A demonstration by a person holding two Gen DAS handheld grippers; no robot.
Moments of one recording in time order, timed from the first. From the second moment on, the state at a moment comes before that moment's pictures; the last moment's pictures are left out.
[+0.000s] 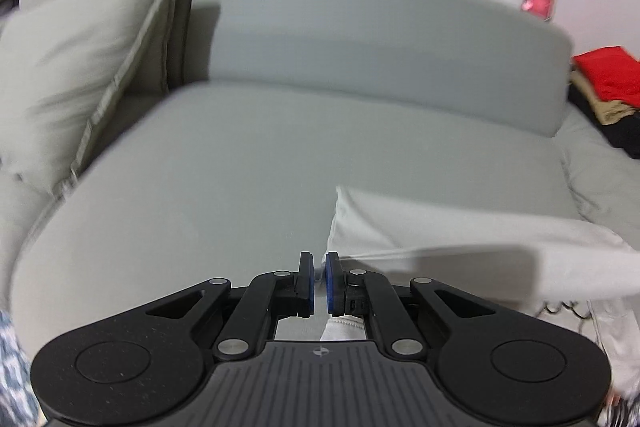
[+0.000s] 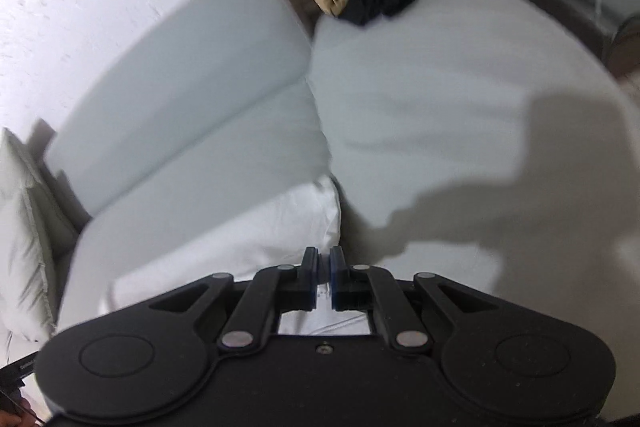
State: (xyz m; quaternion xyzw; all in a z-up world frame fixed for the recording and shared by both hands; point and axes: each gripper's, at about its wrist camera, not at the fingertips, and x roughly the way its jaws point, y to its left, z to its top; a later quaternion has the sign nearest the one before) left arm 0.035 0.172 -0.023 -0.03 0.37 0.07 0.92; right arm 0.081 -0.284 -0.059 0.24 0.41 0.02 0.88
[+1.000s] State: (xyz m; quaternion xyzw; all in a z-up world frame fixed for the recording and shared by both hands) left arm 0.083 0.086 -0.092 0.06 0.43 -0.04 0.90; right arm 0.097 -0.206 -0.108 0.16 0.52 0.09 0.83
